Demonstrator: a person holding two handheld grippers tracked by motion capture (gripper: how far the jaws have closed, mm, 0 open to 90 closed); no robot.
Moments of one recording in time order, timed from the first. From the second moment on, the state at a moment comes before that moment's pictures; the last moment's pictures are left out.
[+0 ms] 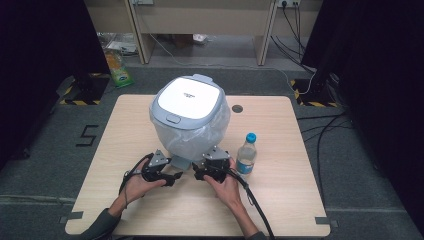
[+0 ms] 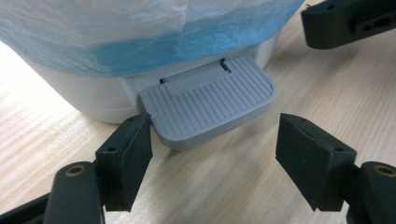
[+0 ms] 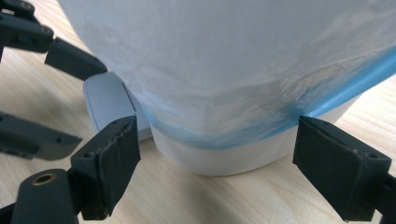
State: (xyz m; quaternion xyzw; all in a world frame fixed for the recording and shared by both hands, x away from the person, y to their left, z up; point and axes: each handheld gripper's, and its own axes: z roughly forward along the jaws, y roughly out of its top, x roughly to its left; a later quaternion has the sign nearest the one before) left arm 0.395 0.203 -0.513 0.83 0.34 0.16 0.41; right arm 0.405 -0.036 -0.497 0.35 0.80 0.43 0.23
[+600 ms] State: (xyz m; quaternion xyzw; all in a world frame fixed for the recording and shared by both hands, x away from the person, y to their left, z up) left arm 0.391 0.188 -0.515 0.83 0.33 0.15 0.42; right arm 0.438 -0.039 -0.497 0.33 0.81 0.44 0.22
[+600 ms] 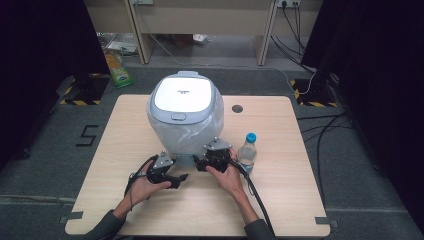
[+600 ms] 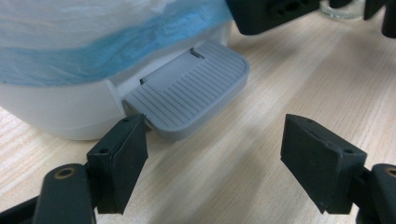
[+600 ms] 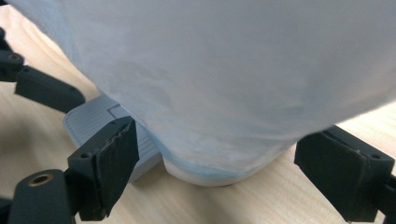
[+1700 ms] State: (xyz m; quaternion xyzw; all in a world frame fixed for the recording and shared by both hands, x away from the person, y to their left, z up) left arm 0.364 0.215 -0.434 0.77 0.34 0.20 0.51; right arm 0.345 -0.100 -0.518 0.37 0.84 0.35 0.18
